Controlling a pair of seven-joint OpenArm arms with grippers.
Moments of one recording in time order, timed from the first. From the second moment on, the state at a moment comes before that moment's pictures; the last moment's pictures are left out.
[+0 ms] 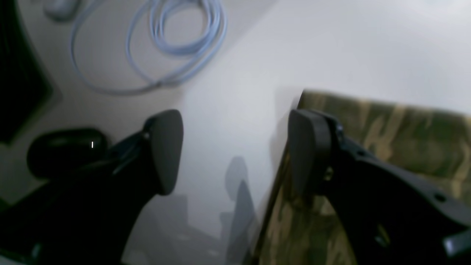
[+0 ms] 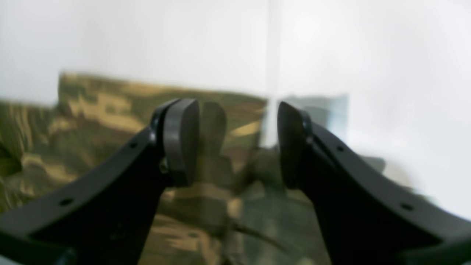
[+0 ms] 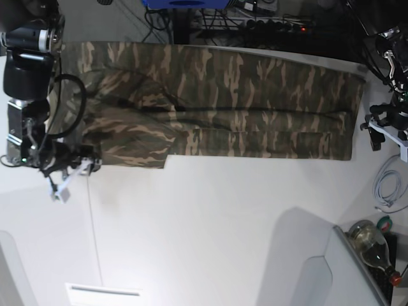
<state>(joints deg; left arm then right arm) 7.1 -19.5 -37.7 79.9 -4.1 -23.8 27.4 15.3 10.9 12.4 53.8 20.0 23.5 -50.6</state>
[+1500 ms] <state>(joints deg) 6.6 -21.4 -37.4 77.8 -4.0 -23.9 27.3 -20.5 -2.5 18.5 101.2 20.5 21.8 -59.1</state>
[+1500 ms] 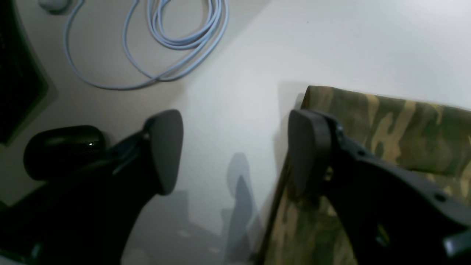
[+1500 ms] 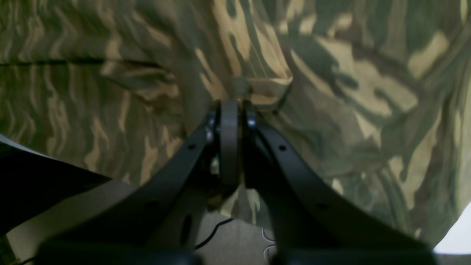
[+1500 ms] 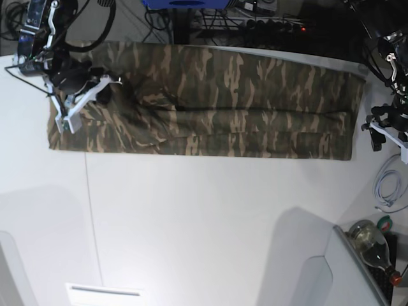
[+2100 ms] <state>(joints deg) 10.2 -24.9 -37.6 77.7 -4.2 -23.8 27.2 -17.7 1.8 6.6 101.4 20.7 21.5 -49.4</state>
